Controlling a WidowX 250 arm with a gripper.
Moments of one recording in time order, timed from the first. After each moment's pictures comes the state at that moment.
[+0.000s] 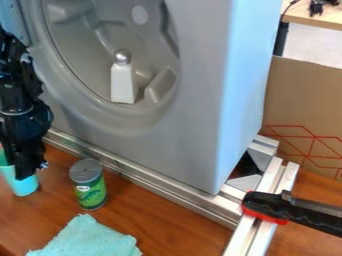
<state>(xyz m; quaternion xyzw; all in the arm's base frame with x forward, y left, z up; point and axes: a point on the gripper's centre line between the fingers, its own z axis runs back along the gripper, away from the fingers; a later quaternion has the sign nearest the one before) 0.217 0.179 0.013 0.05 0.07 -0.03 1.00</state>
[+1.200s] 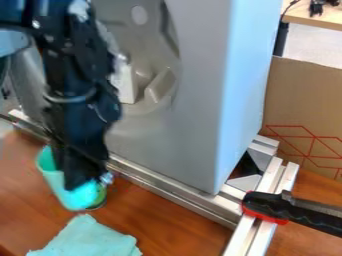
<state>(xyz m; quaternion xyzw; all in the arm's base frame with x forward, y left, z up) 0.183 0.013 0.103 0.03 0.02 -0.12 0.99</state>
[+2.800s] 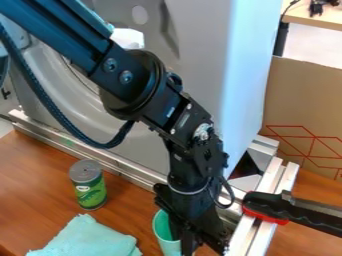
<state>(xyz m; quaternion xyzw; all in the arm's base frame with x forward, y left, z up) 0.233 -0.086 0.011 -0.02 -0.03 -0.12 0.99</state>
